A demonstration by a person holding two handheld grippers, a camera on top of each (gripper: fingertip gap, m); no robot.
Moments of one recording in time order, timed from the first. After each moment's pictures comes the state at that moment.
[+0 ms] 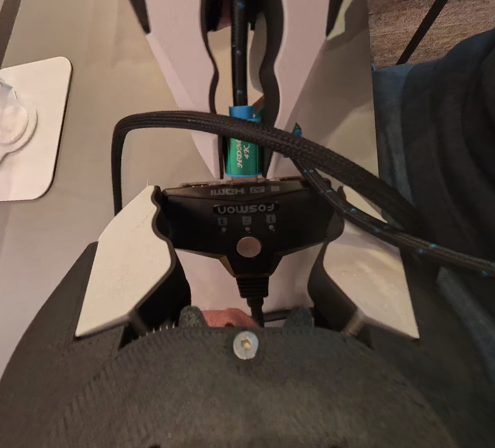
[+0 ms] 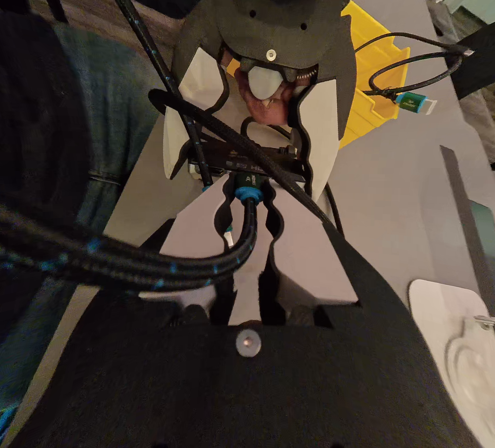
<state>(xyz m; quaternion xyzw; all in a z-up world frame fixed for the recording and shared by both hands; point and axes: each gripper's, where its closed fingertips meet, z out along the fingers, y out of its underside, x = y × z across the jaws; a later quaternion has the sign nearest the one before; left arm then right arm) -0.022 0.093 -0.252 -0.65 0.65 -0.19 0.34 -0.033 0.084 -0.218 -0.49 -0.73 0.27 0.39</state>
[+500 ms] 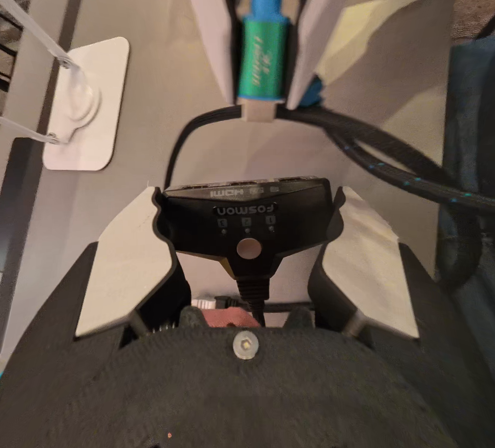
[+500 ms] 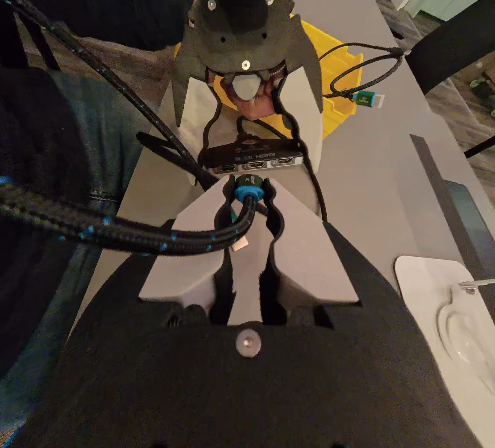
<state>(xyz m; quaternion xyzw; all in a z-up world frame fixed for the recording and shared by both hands) -0.036 0.125 -0.241 -0.67 0.63 -0.10 0.37 -0.017 0.102 -0.192 -0.52 -0.68 0.28 0.42</state>
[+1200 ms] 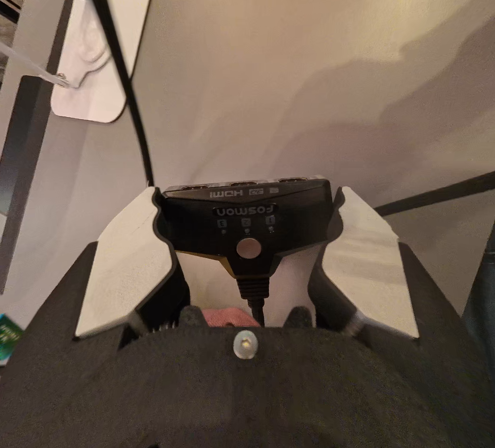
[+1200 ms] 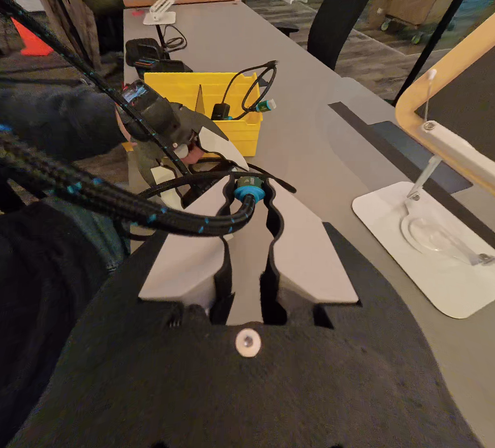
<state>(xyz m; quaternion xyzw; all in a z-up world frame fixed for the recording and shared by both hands) -0.055 0.147 -0.261 -0.73 0.58 -0.05 0.35 0.032 0.154 -0.114 -0.66 -0.49 0.34 0.46</state>
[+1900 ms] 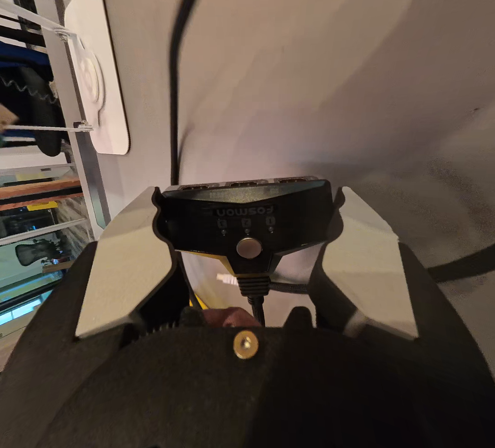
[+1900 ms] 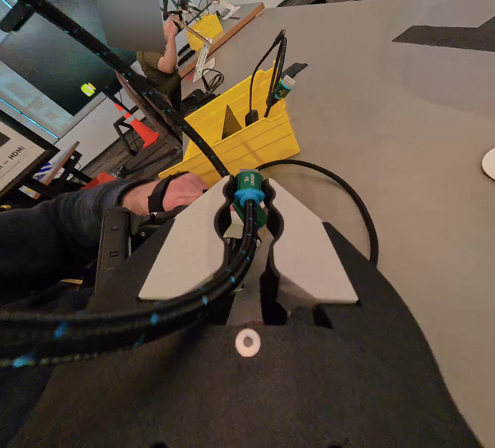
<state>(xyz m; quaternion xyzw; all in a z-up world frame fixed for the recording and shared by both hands) -0.022 0.135 -0.299 -0.64 0.68 0.15 0.32 -0.017 0.187 -0.163 -0.71 -0.35 0.52 0.33</state>
